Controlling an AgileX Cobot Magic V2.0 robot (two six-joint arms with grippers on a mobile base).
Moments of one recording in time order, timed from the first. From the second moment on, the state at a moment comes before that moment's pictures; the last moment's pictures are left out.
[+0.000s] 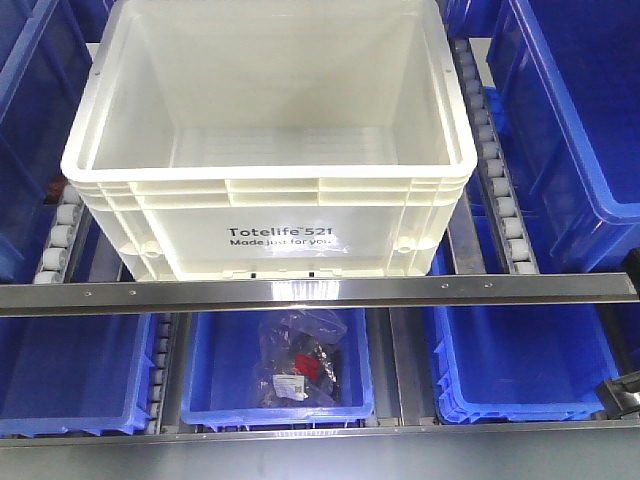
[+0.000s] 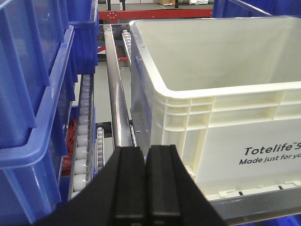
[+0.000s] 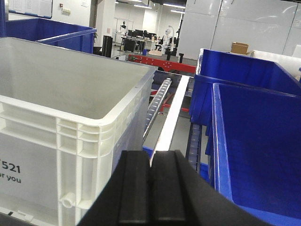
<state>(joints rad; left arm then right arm) -0.09 0.24 -0.22 -0.43 0.21 0.44 0.26 0.30 -0.14 0.10 -0.10 -0.27</state>
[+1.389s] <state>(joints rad) -0.09 -0.01 0.03 -0.10 0.27 0.20 0.26 0.29 -0.14 0.10 -0.11 -0.27</state>
